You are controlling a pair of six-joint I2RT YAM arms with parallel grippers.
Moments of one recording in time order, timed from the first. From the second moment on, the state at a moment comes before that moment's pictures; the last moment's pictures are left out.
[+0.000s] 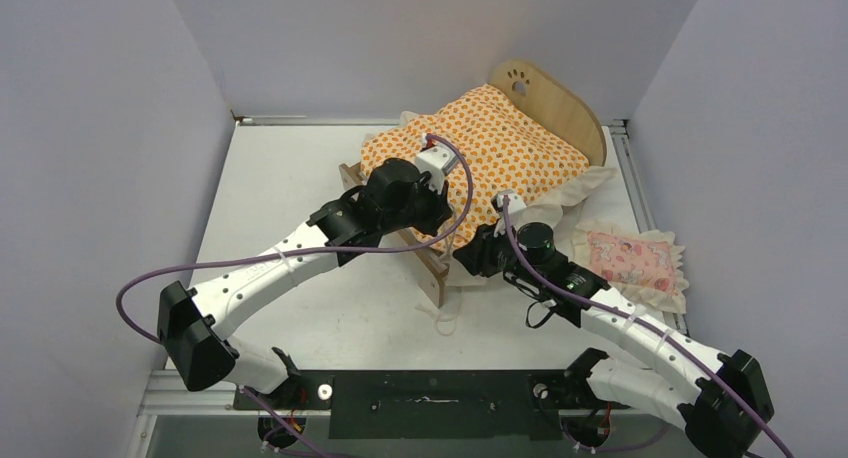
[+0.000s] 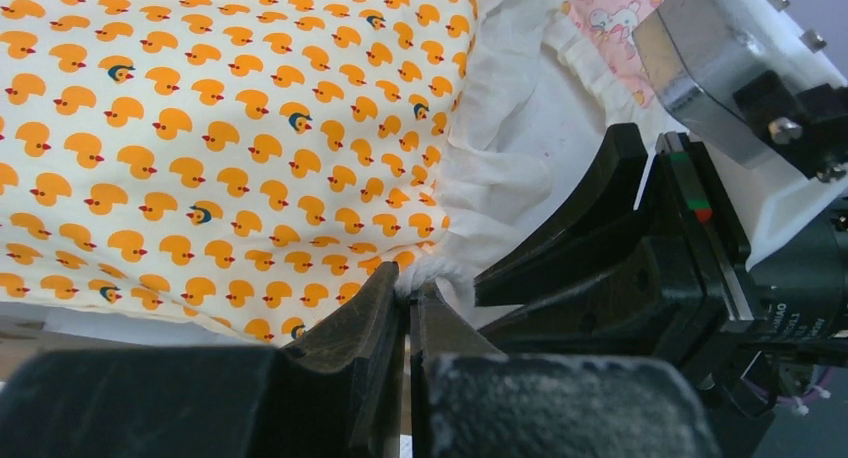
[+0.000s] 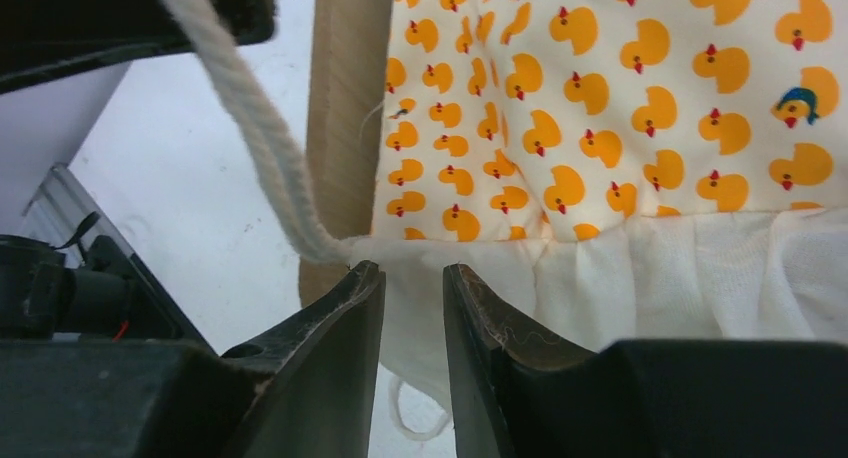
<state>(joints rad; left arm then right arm) -0.88 1.42 1.33 -0.34 -0.02 -0.25 0.69 0.96 0.61 -0.01 -0.15 0.43</state>
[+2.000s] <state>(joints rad) -0.97 1.40 1.46 -0.79 -0.37 -0.32 0.69 0.89 0.61 -0.20 0.11 0.35</state>
